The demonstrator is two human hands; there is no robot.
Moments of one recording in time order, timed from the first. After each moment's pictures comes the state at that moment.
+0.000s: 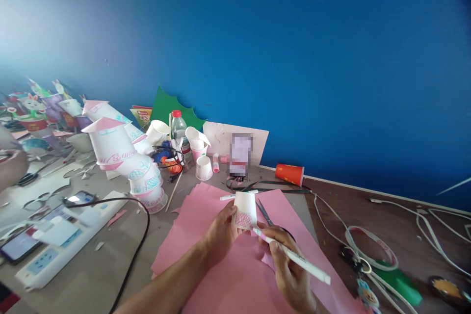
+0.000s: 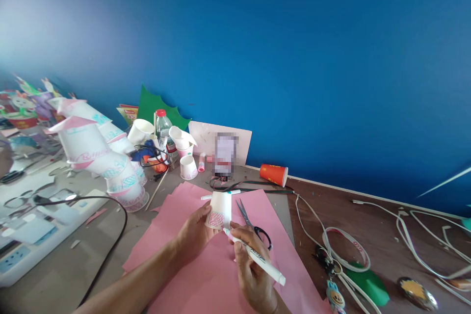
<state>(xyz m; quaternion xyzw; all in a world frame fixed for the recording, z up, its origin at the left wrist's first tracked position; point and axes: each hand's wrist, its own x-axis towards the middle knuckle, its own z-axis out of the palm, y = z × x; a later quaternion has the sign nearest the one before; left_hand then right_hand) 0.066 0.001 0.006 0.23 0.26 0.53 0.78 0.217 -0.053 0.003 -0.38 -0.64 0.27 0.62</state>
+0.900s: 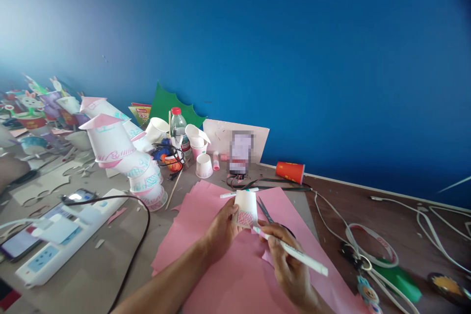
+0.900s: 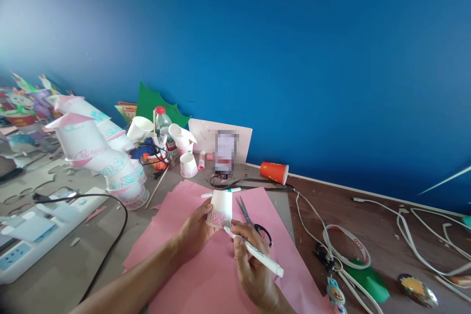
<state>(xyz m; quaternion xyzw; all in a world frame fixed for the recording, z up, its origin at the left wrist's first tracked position) 0.064 -0.001 0.007 0.29 0.26 0.52 0.76 0.220 -0.050 -0.002 -0.40 -0.67 0.25 0.58</state>
